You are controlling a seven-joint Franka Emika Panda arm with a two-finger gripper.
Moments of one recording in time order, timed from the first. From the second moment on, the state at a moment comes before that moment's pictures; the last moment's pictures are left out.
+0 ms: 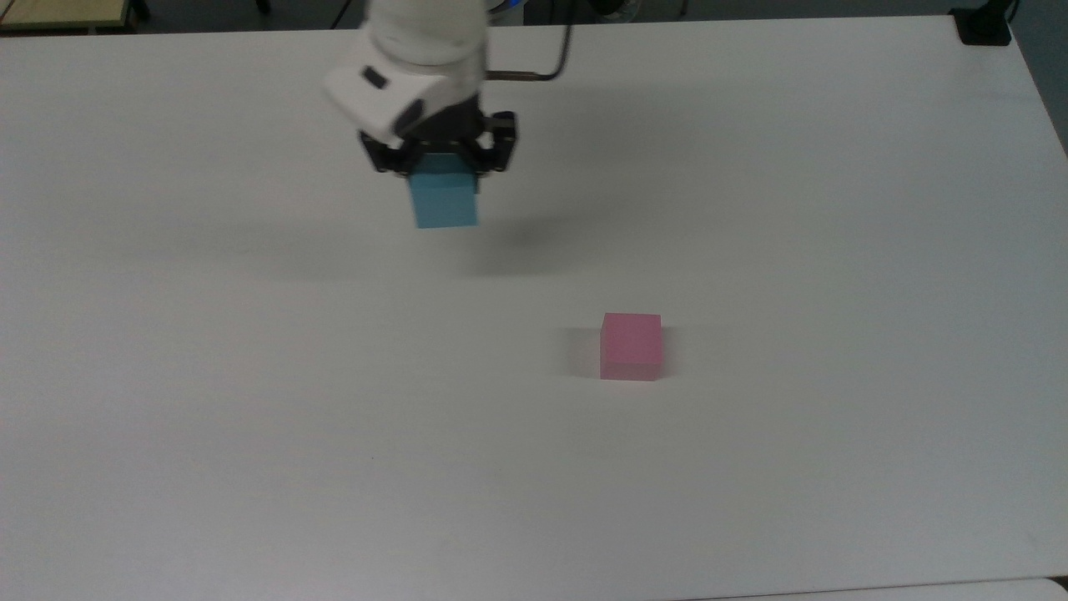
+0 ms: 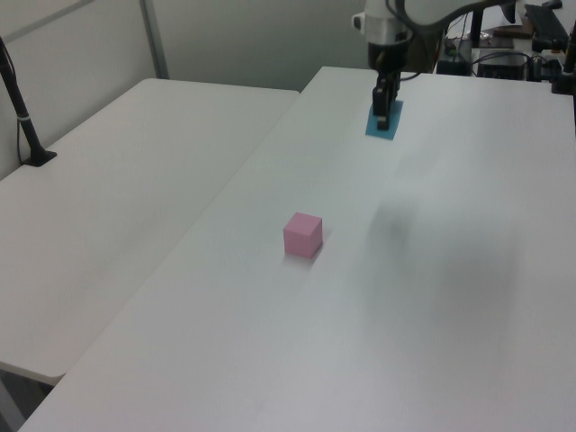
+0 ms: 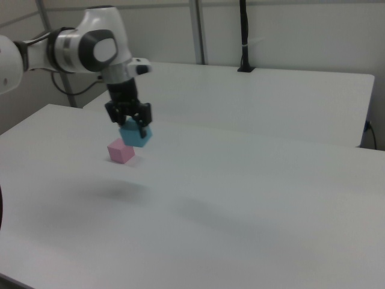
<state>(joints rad) 0.26 0.25 -0.22 -1.57 -0.02 1.81 -0.02</state>
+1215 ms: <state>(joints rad) 0.45 0.56 -0.21 -1.30 -0.01 1.94 0.40</state>
